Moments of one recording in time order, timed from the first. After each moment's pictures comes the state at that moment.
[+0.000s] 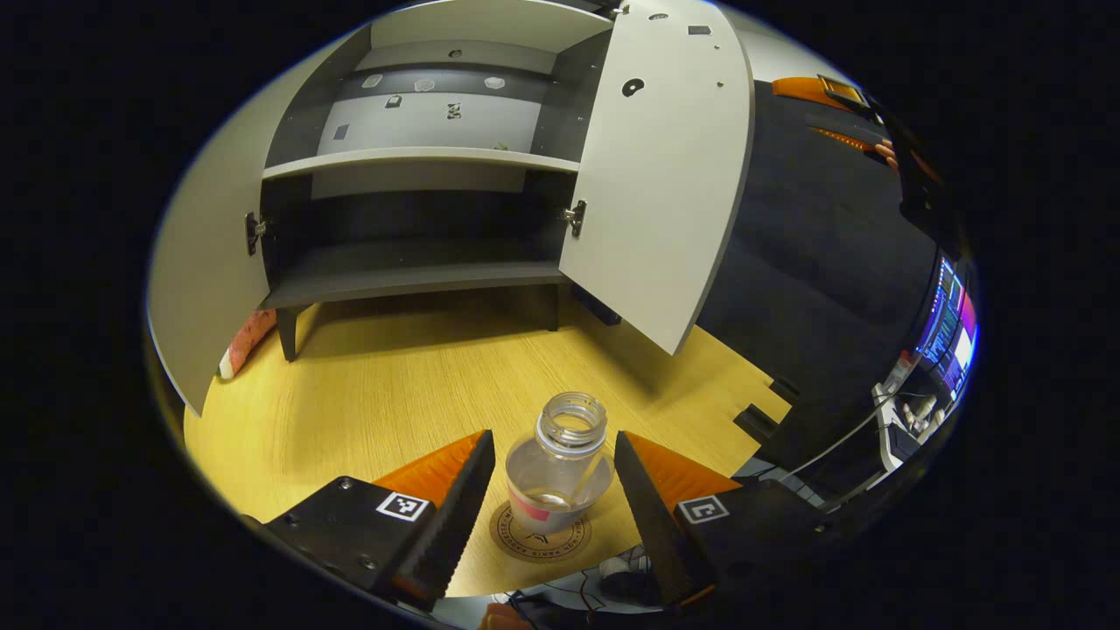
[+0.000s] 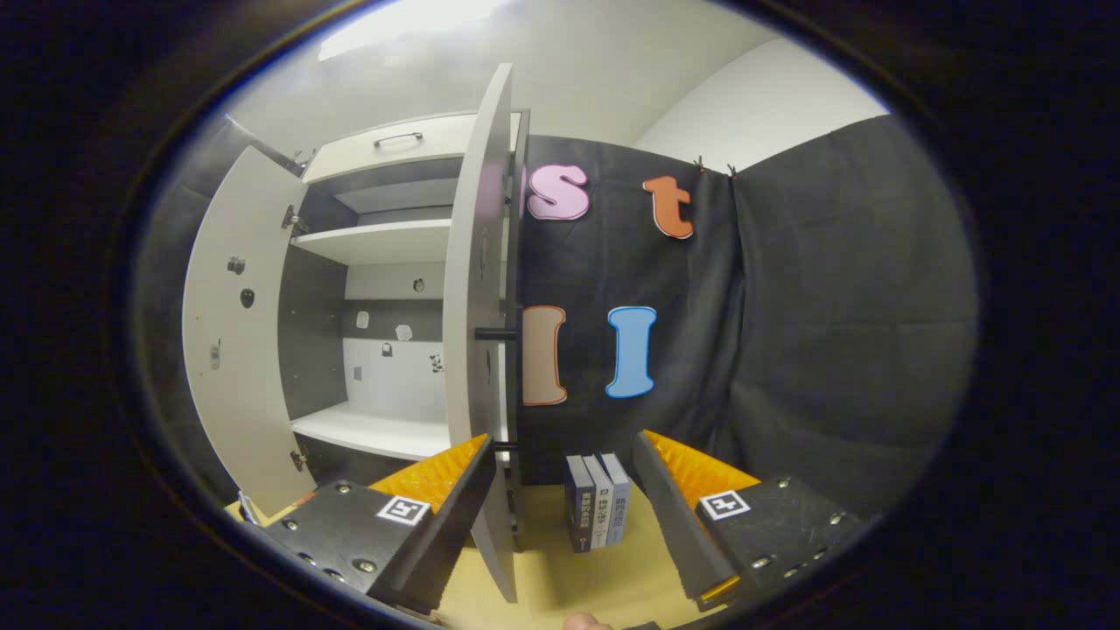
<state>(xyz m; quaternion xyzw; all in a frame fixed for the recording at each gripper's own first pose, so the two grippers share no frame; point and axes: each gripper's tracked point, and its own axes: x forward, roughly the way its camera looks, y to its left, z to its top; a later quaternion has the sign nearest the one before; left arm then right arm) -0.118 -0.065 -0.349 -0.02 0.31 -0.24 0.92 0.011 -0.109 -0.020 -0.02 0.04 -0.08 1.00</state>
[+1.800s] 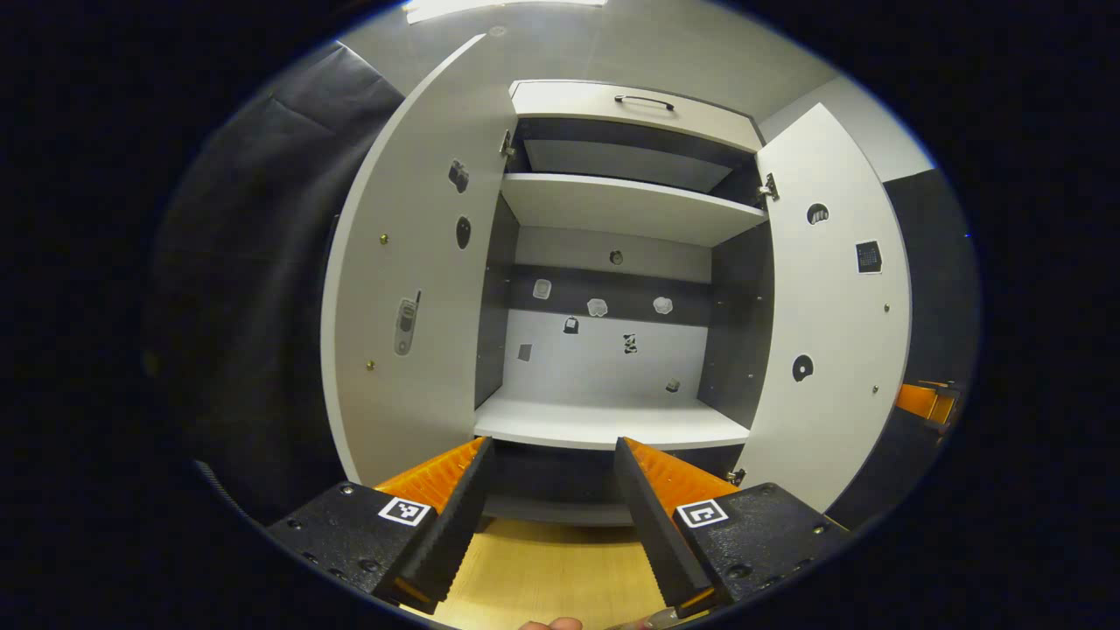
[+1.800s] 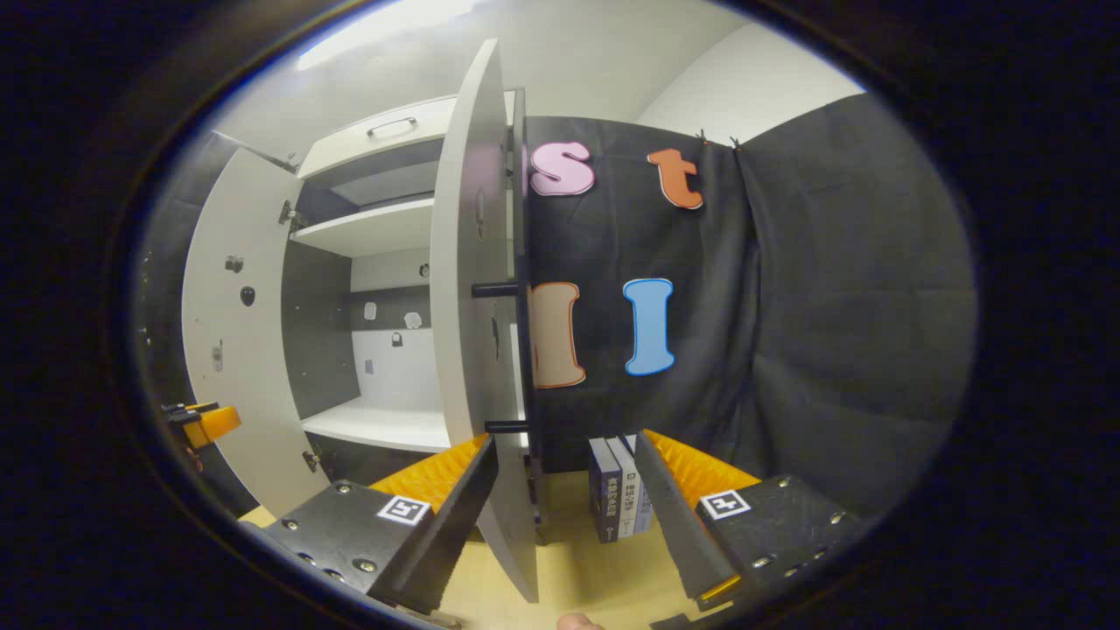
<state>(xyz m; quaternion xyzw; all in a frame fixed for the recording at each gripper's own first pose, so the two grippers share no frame) -0.013 0.099 -0.068 -0.02 0.05 0.04 1.00 0.032 -0.098 -0.052 0.01 0.07 -0.05 1.00</state>
